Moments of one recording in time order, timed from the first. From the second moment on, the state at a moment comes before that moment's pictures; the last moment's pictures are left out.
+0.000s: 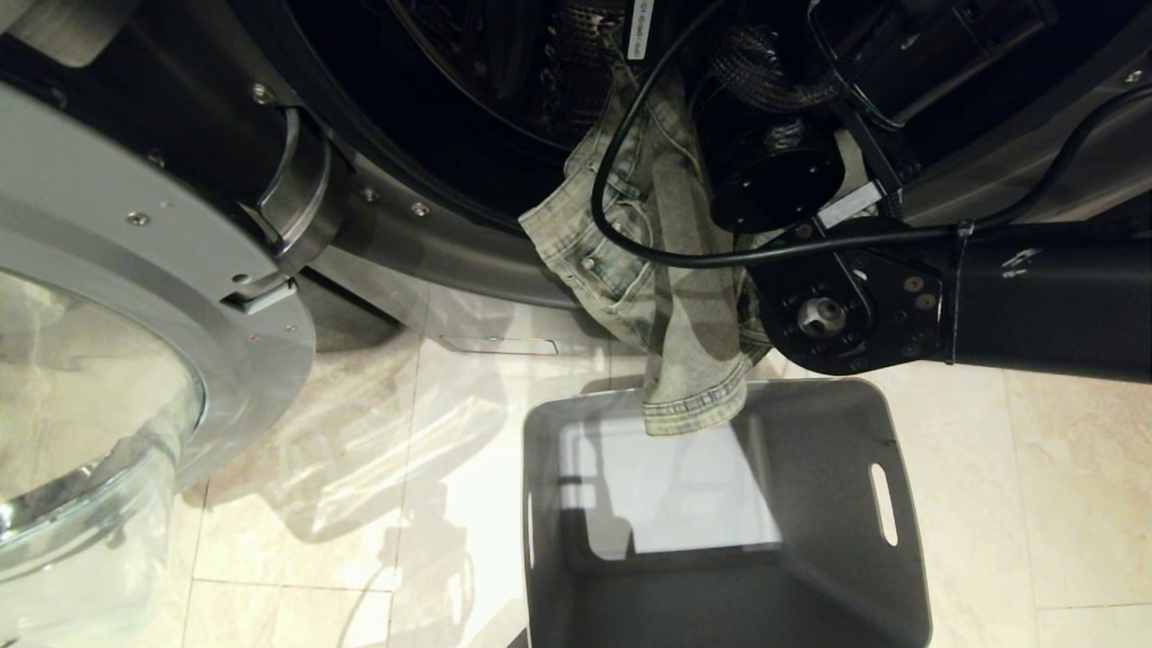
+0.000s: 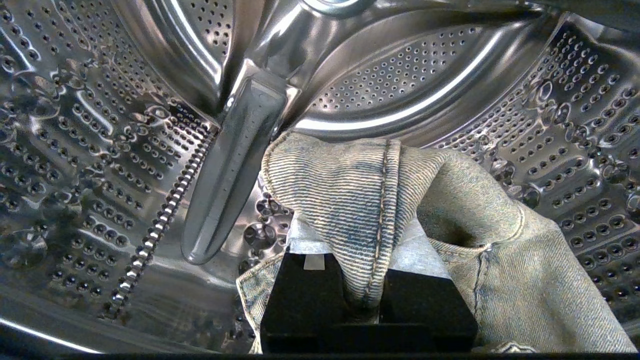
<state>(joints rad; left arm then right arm) 0.00 0.00 0.00 0.00 0.00 -0.01 0.80 2.06 -1.83 -1.11 -0.54 -0.50</state>
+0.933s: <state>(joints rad) 0.00 0.00 0.00 0.00 0.00 -0.01 0.80 2.05 -1.83 -1.10 -0.54 -0.51</state>
